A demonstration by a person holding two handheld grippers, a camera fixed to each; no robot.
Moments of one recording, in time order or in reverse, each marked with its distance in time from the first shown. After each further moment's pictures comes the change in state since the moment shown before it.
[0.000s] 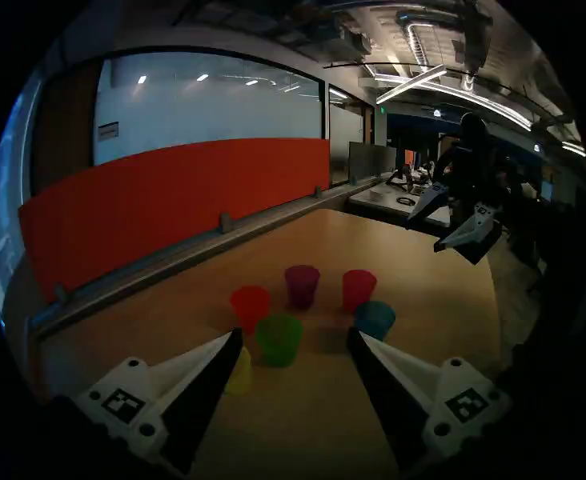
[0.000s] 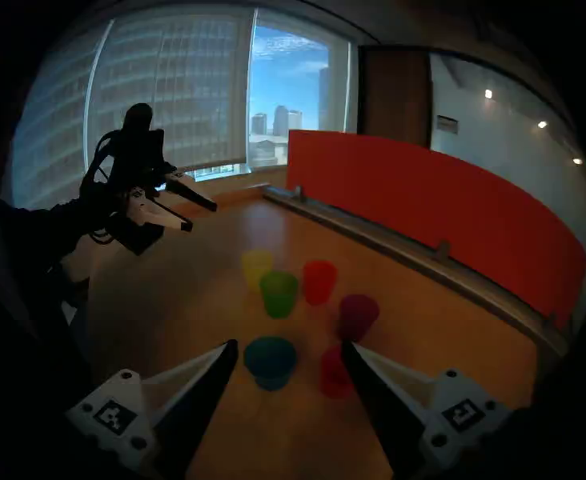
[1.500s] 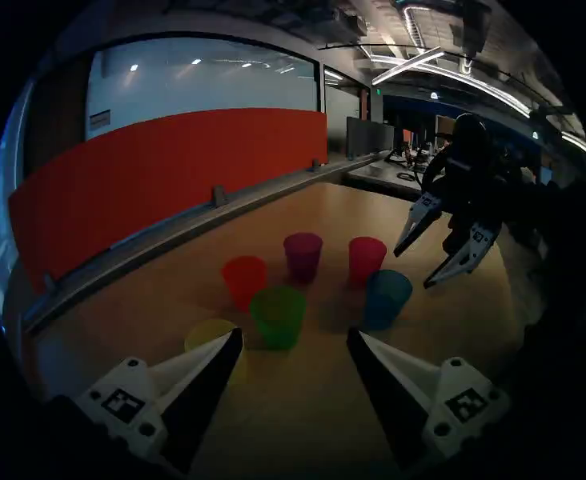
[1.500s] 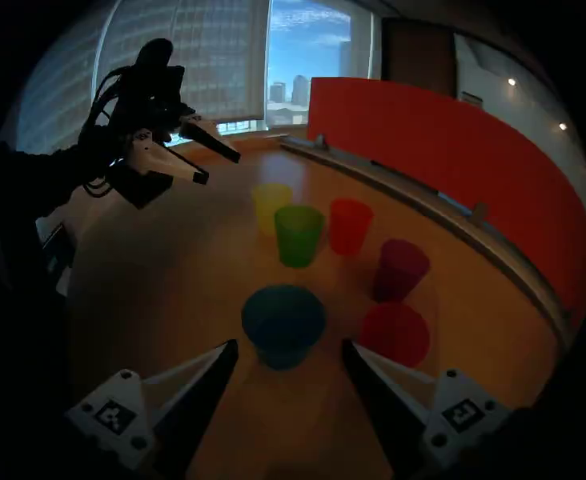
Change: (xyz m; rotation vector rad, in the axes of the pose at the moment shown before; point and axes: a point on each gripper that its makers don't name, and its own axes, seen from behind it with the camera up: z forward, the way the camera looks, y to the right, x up) left arm -0.047 -0.001 0.043 -0.012 -0.076 0.024; right arm -0.089 -0.016 0.085 0.062 -0.149 -0.047
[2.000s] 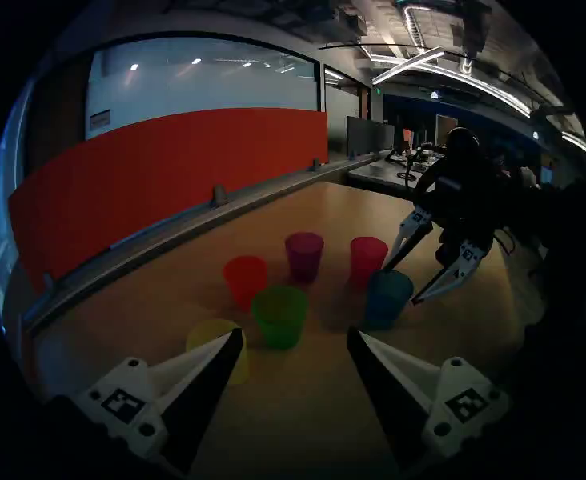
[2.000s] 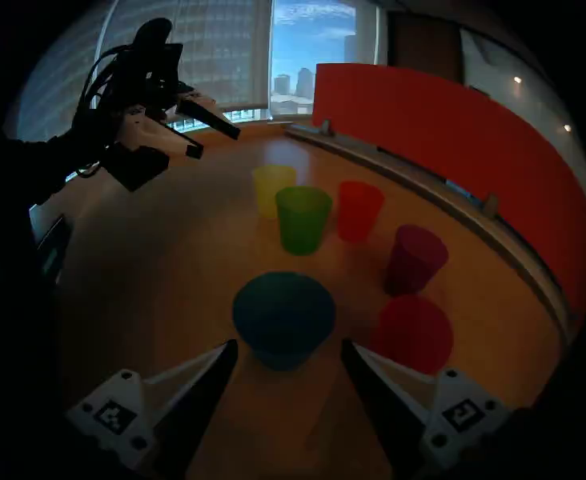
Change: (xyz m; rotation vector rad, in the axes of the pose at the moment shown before) left arm -0.001 -0.001 -0.001 0.000 -0.001 -0.001; right arm -0.016 -0.002 0.031 0.017 -0.038 -0.012
